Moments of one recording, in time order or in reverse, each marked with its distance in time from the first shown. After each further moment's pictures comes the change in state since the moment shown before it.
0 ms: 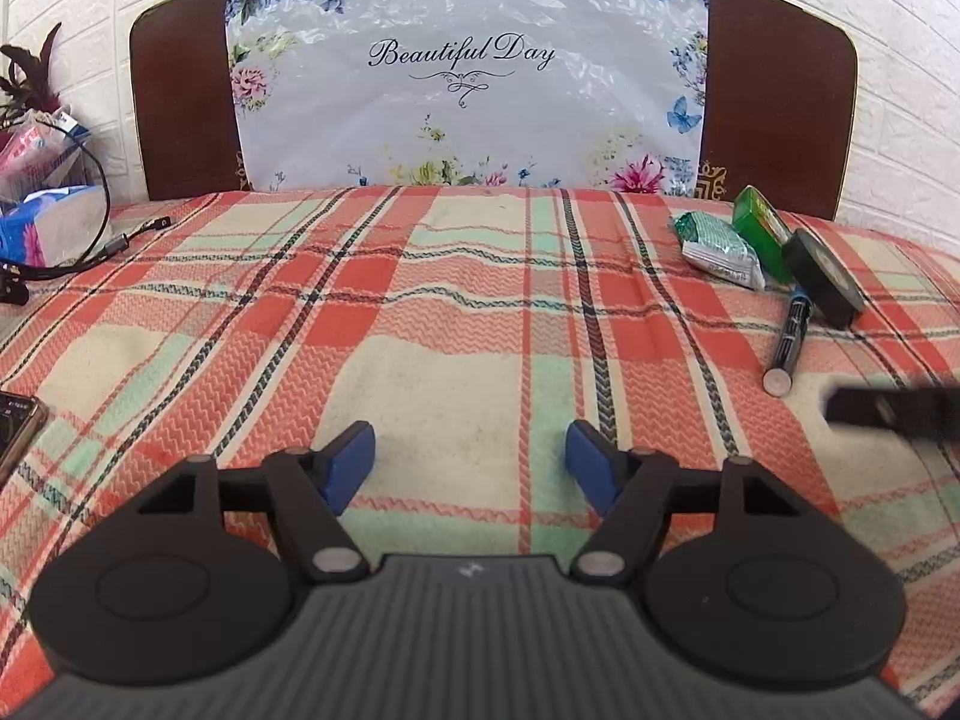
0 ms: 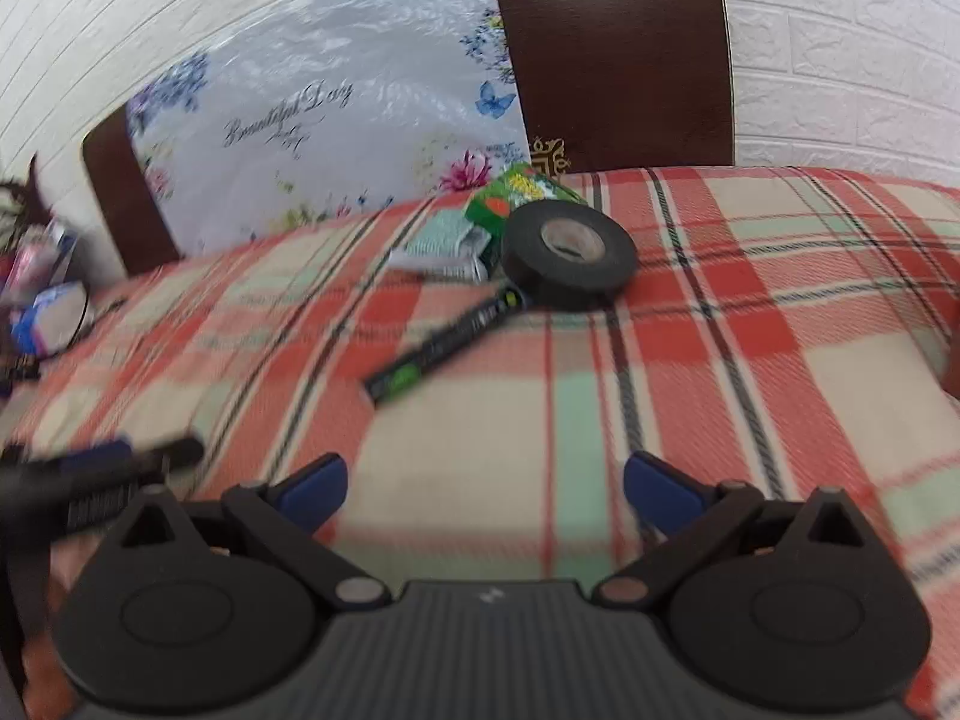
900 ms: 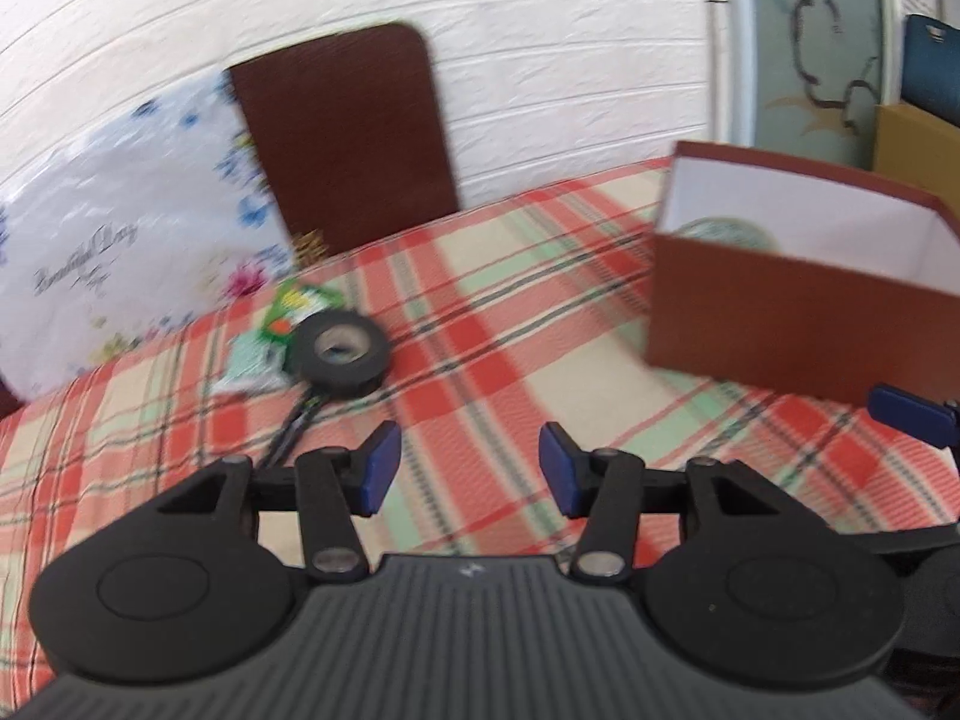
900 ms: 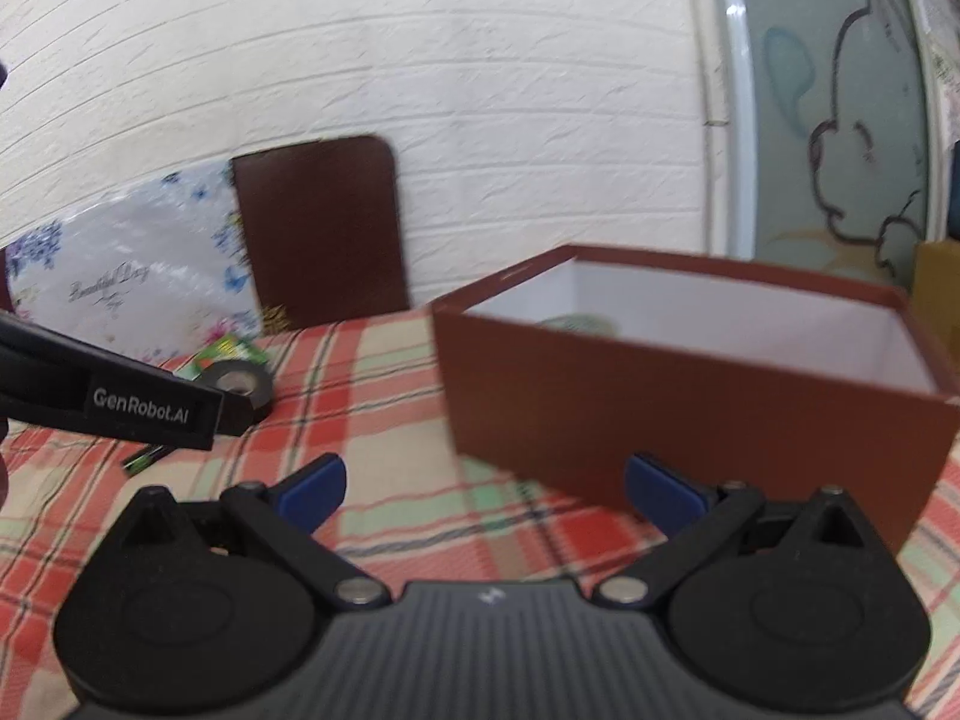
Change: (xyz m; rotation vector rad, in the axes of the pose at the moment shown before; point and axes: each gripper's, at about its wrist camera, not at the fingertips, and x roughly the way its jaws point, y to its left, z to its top) left arm -0.101 -0.223 0.044 0.385 0.043 -0.268; right arm -0.168 -0.139 -0.046 0.066 -0.281 -0.301
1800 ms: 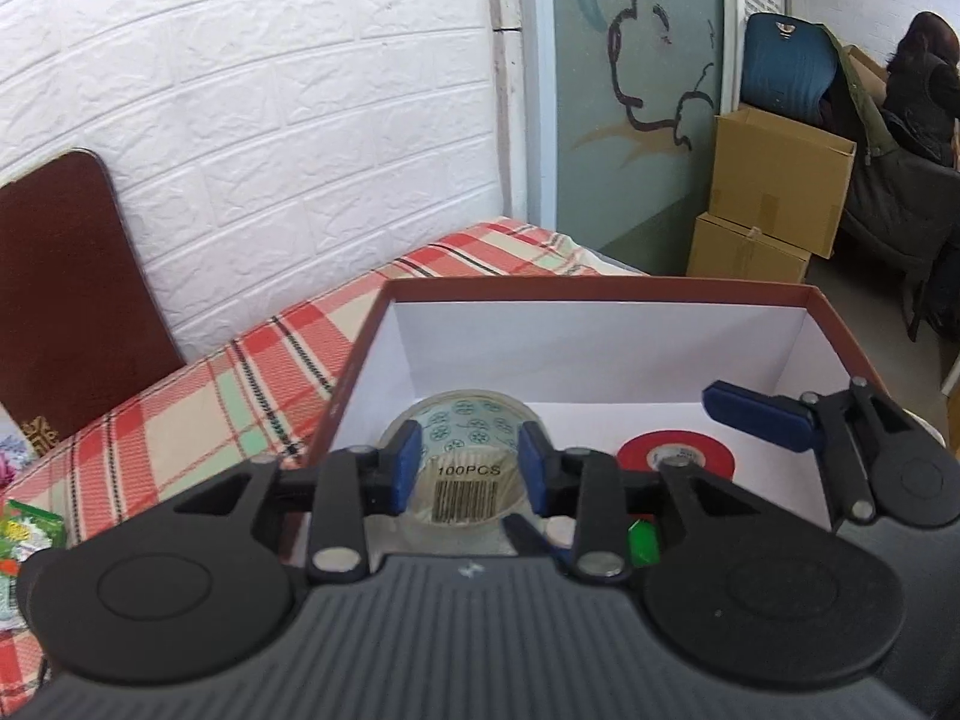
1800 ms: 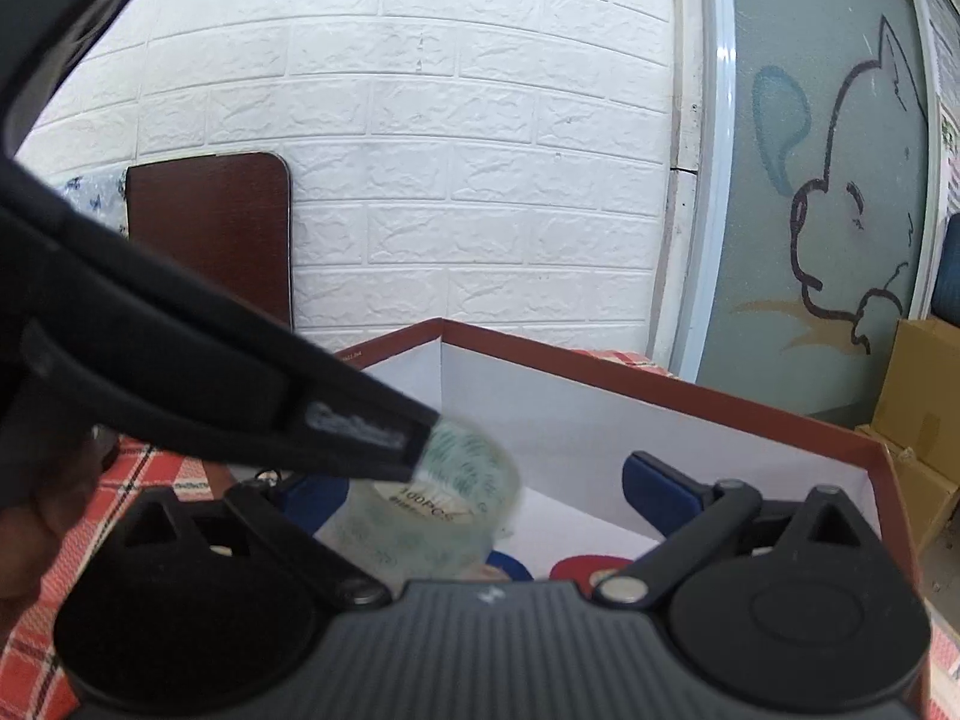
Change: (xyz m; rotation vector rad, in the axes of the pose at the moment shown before) left arm 0.056 -0.133 0.111 0.155 -0.089 -0.343; right arm 0.066 -0.083 0.055 -0.104 -0.069 -0.095
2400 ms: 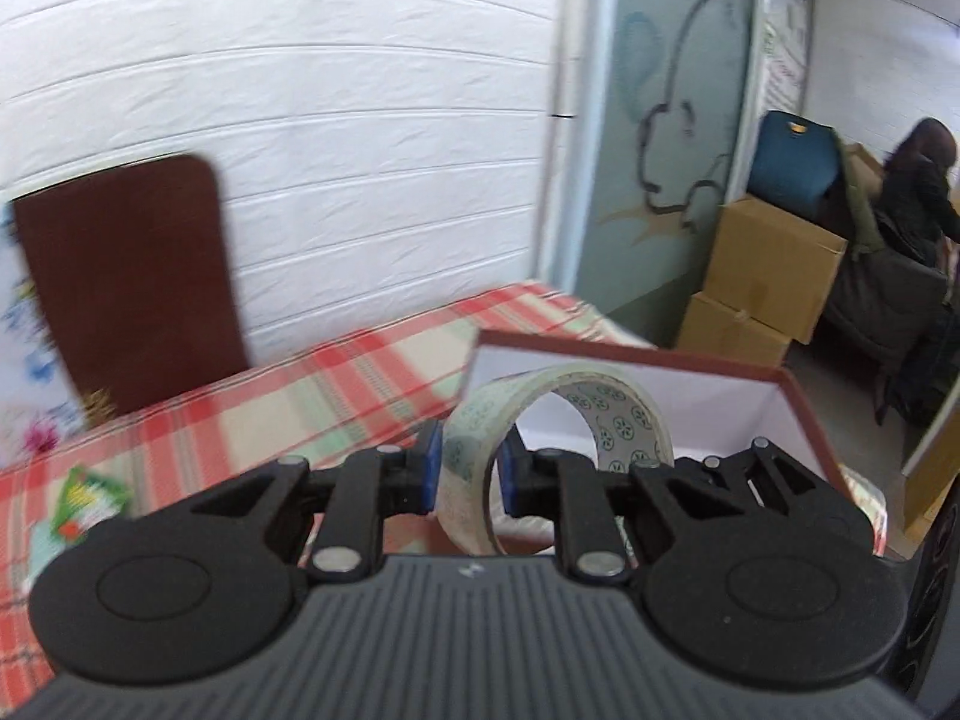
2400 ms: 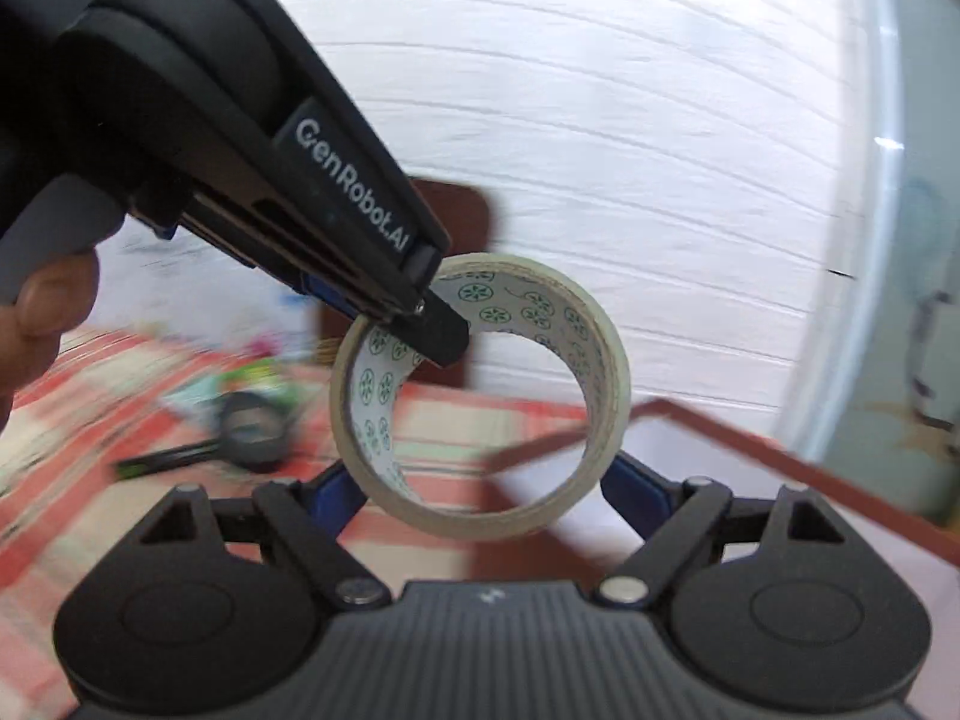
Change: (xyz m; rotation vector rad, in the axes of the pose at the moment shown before) left arm -0.057 0.059 0.004 -0.129 -0.097 -0.077; right arm -0.026 0.074 0.019 -0.189 -0.074 0.186
